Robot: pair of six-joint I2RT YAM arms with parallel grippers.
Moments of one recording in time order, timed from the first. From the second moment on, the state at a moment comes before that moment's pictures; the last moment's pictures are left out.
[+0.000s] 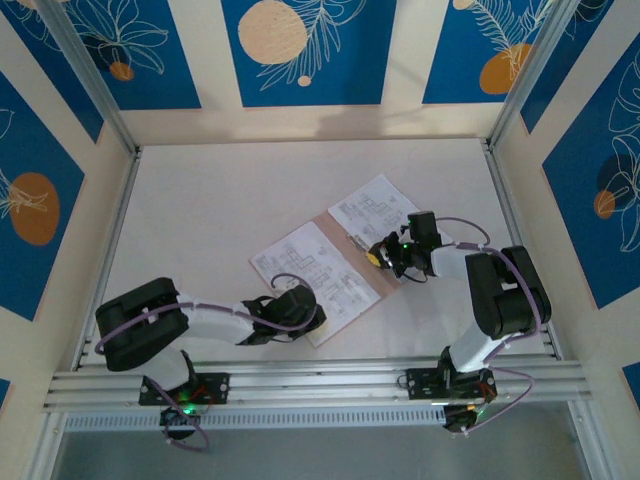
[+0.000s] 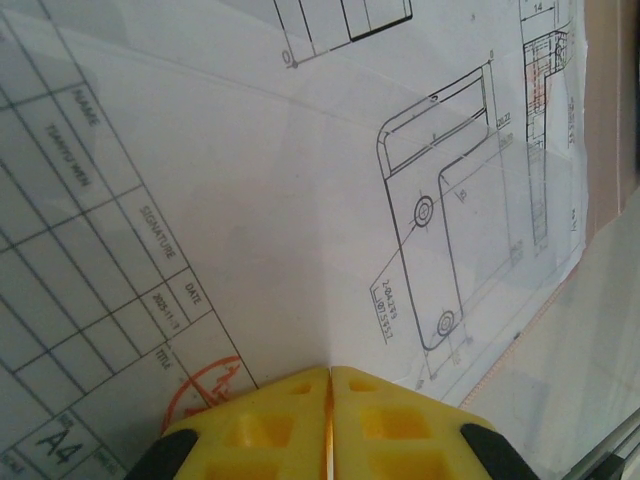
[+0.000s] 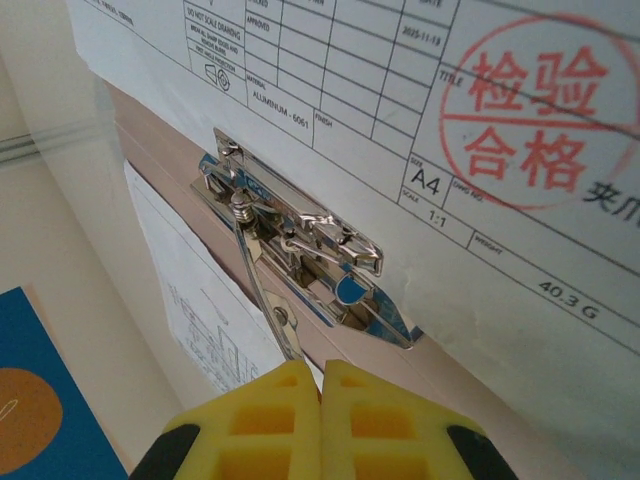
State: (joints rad) left arm -1.11 1.56 0.53 0.20 -0.07 -1.41; right arm 0.19 1.62 0.64 0.05 -0.58 1.10
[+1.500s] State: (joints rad) left arm -1.11 1.53 0.50 0.19 -0.09 -1.43; right arm 0.26 1.64 0.73 -0.10 -0.39 1.18
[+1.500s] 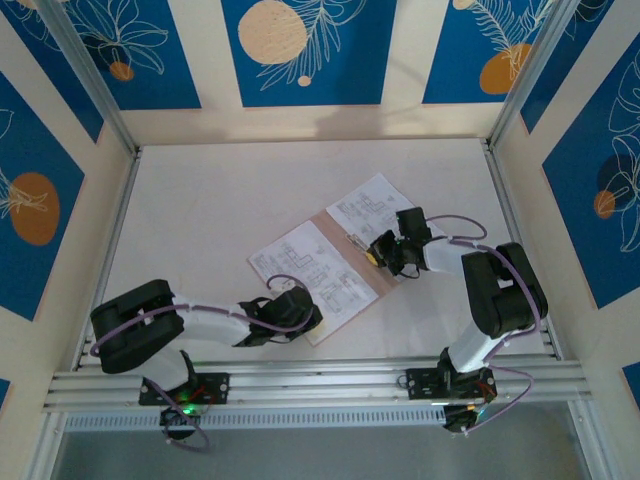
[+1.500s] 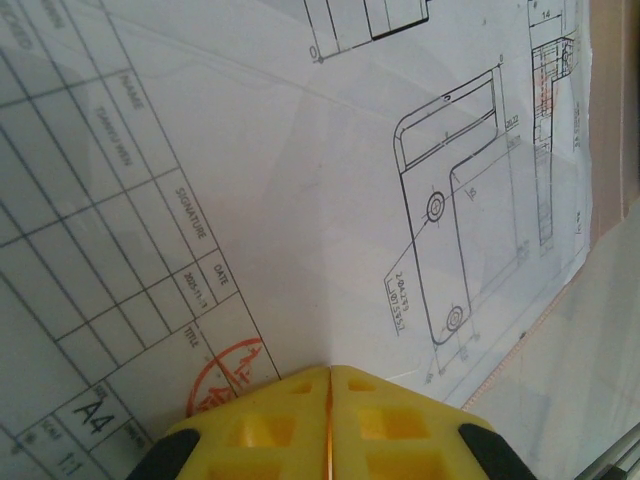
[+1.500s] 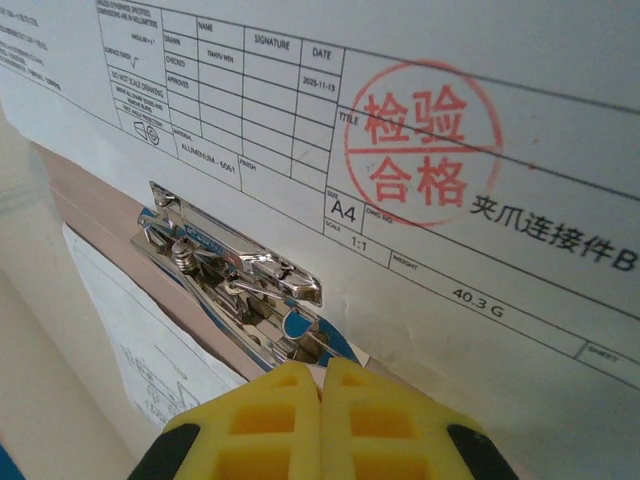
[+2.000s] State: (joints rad) left arm -1.11 1.52 0.49 0.19 -0.09 -1.43; right arm 0.28 1.66 0.81 -0.22 -0.34 1.19
